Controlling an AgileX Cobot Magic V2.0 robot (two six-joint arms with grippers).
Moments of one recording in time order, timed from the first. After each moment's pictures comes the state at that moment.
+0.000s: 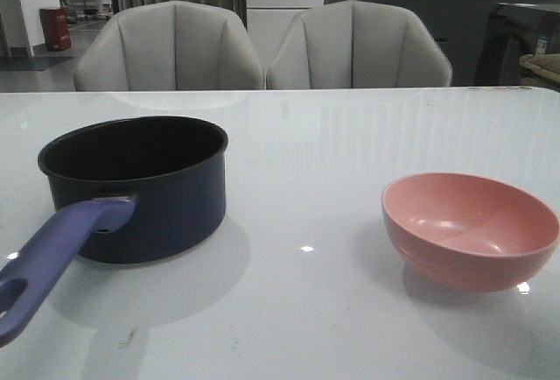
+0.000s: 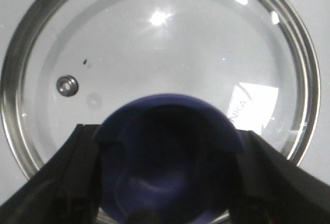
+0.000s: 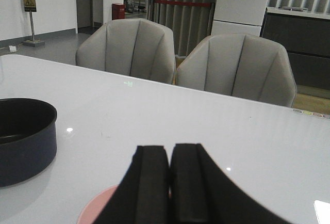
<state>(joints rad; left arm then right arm) 0.12 1.81 -1.24 -0.03 0.99 0.02 0.32 0.30 -0.15 0.41 -0.10 -0.45</state>
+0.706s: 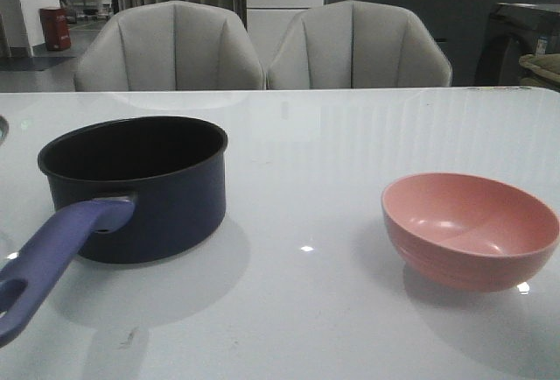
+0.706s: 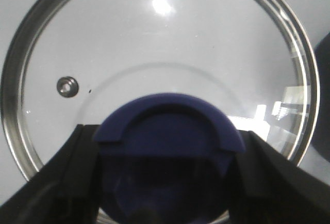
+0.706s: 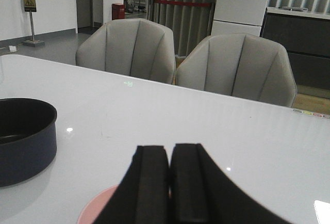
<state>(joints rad) 0.09 1.72 -1.39 -0.08 1.09 0.02 0.32 0.30 -0.15 0.41 -0.10 -0.45</state>
